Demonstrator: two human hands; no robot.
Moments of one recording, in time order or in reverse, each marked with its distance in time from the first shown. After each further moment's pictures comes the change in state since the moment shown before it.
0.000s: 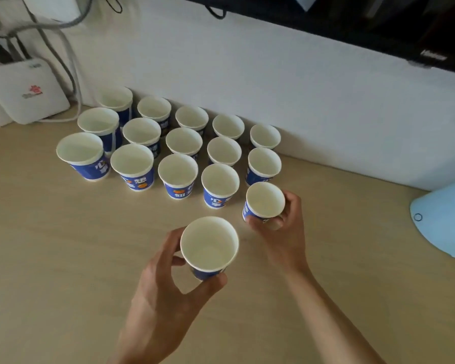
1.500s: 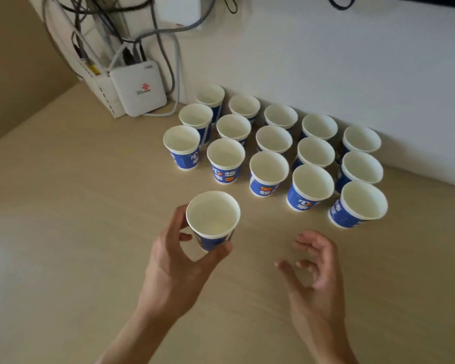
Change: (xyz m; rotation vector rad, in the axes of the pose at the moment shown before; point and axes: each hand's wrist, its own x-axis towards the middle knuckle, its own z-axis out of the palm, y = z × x) left_hand 0.010 -0.037 -0.091 0.055 0.260 -0.029; right_hand -0.101 -0.009 0.069 0.002 -0.125 -0.110
